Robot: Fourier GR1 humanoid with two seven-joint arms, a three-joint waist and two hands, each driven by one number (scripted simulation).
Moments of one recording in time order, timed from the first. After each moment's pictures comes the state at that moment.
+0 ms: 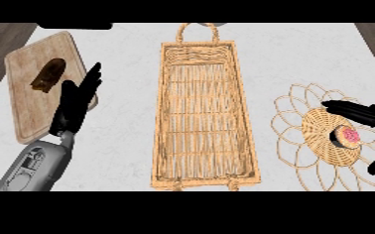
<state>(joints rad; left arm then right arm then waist) -0.29 0.42 -0.25 -1.31 0.18 0.22 0.18 -0.37 -0.92 0.45 -0.85 0.29 0.23 -1.07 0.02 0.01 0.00</state>
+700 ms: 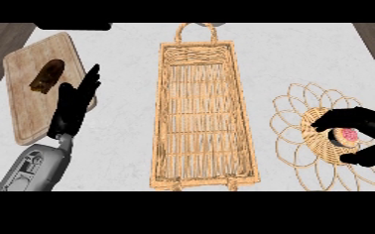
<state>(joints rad) -0.26 0.41 -0.22 -1.34 0.15 0.21 0.19 -0.41 -0.85 0.51 -0.78 0.32 0.18 -1.09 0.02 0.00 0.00</state>
